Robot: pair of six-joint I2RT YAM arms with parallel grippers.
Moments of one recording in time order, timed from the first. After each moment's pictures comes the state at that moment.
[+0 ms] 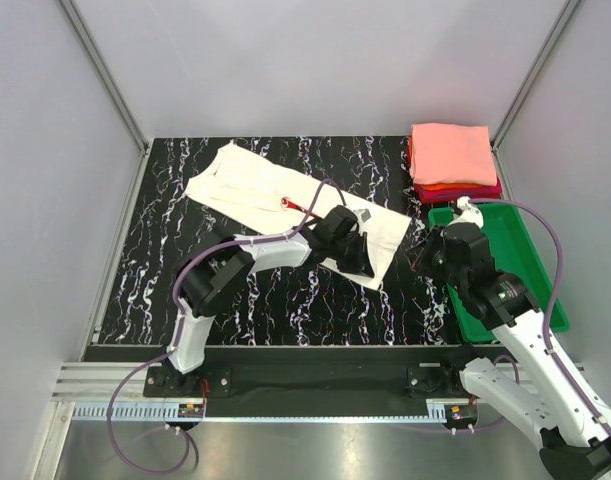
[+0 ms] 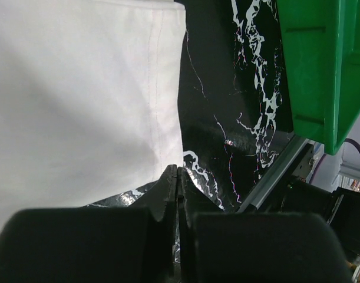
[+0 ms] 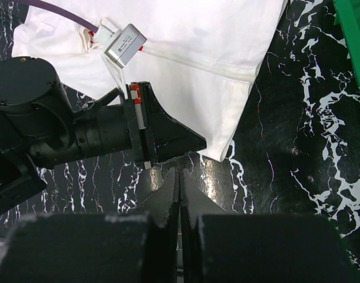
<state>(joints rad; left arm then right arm) -0.86 2.04 1.34 -0.07 0.39 -0.74 0.46 0.75 0.88 -0.69 0.16 0.70</state>
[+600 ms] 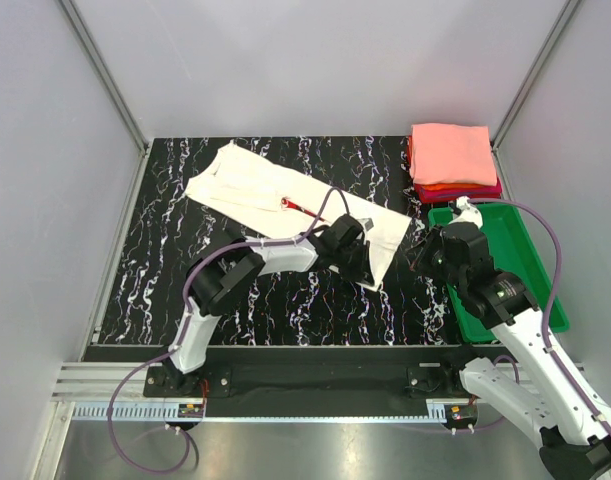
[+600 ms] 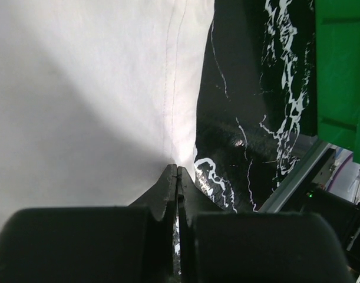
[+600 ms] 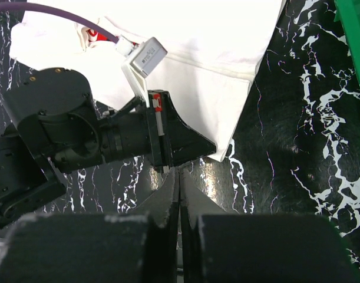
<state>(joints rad) -0.89 2.10 1.36 -0.07 0.35 -0.75 0.46 0.76 0.88 -0.70 0.16 0.71</state>
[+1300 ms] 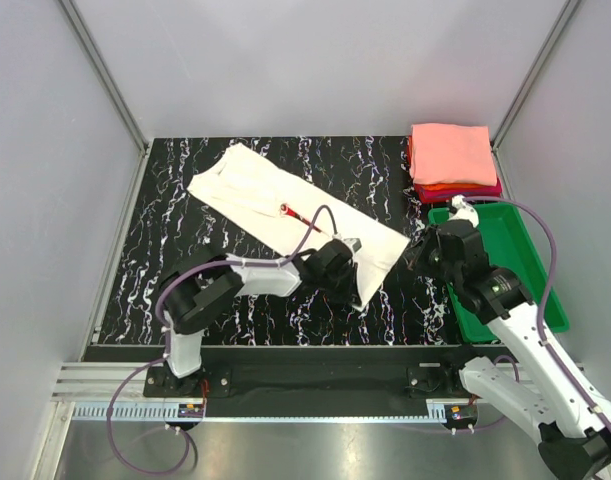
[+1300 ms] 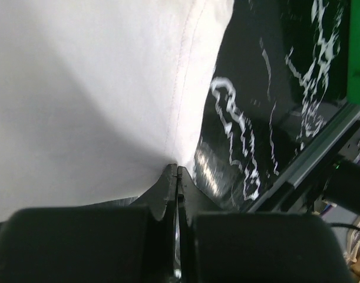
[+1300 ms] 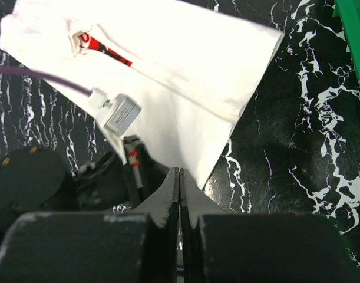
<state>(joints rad) -0.98 1.92 1.07 0.02 0.23 -0.79 0.46 0.78 0.88 -0.70 0.17 0.71</state>
